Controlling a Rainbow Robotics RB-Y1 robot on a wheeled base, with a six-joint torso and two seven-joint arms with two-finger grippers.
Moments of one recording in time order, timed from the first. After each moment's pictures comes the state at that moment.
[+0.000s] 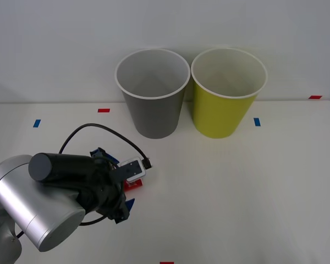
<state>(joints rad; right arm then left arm) 1.24 -0.08 0.01 -1.94 0.35 -0.75 1.05 -0.14 0.49 -0.43 -2.32 0.36 1.52 -2.07</state>
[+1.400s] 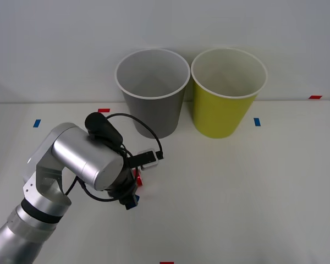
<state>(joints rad) 1.24 -0.08 0.01 -1.94 0.35 -0.75 1.05 -0.36 0.29 -0.38 -1.87 0.36 1.63 -2.16</state>
